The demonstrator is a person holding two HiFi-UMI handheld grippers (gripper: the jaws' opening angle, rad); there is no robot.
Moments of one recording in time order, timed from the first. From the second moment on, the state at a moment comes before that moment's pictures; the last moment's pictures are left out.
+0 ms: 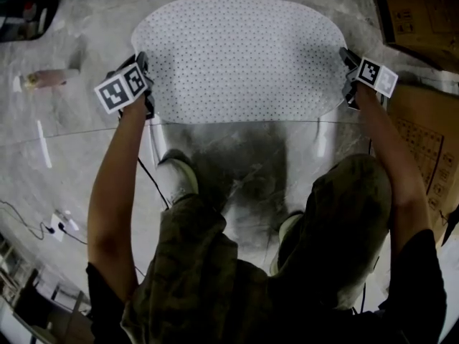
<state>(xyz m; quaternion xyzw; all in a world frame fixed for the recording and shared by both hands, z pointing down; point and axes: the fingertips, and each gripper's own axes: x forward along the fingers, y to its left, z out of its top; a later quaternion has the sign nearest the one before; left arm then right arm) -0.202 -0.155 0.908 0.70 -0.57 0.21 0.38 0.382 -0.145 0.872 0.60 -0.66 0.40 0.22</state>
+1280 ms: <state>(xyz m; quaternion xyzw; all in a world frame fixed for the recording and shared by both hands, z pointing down) -0.214 -0.164 0.900 0.69 -0.59 0.20 0.36 0.395 -0.148 0.884 0.61 -0.65 0.31 0.34</state>
